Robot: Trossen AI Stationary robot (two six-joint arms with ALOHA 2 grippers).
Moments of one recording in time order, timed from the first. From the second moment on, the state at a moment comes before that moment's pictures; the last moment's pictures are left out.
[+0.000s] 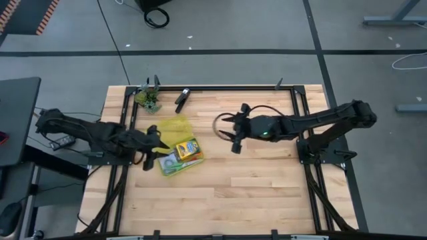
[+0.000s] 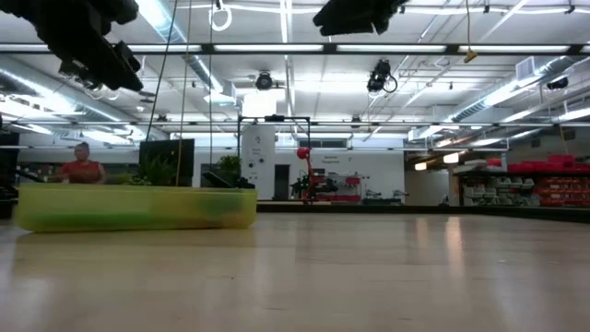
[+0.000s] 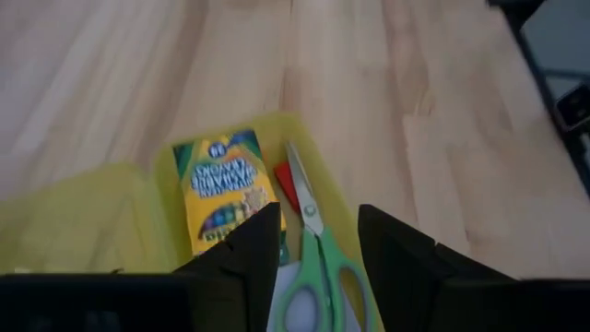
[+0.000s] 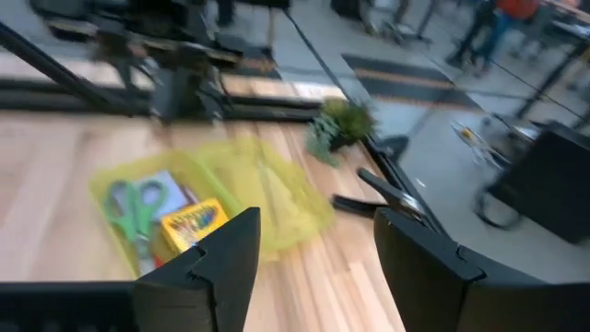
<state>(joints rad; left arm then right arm) -0.24 0.72 0.58 -0.54 -0.16 -0.25 0.13 1.37 1.08 -0.10 0.48 -0.06</state>
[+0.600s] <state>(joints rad) -0.24 0.27 0.42 -0.33 -0.29 -0.09 0.13 0.81 0.51 0.28 0.37 -0.08</state>
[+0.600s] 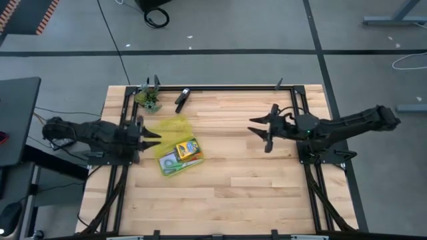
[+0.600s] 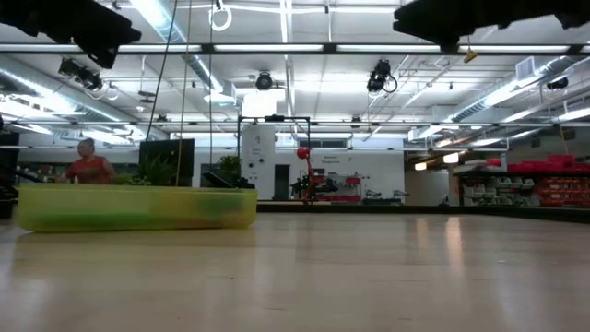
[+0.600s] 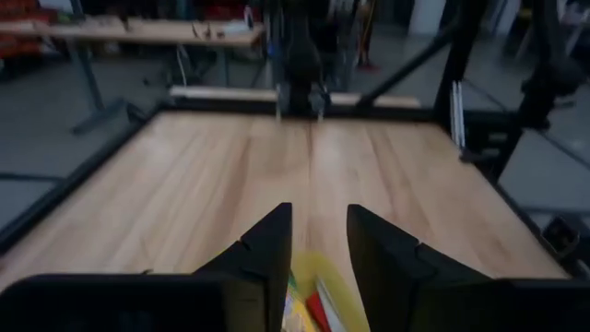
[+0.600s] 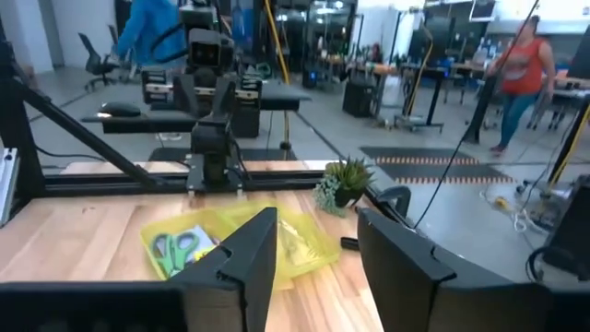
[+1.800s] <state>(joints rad) -0.24 0.01 0.01 0.16 -0.15 -0.17 0.07 0.28 0.01 0.56 0.19 -0.11</state>
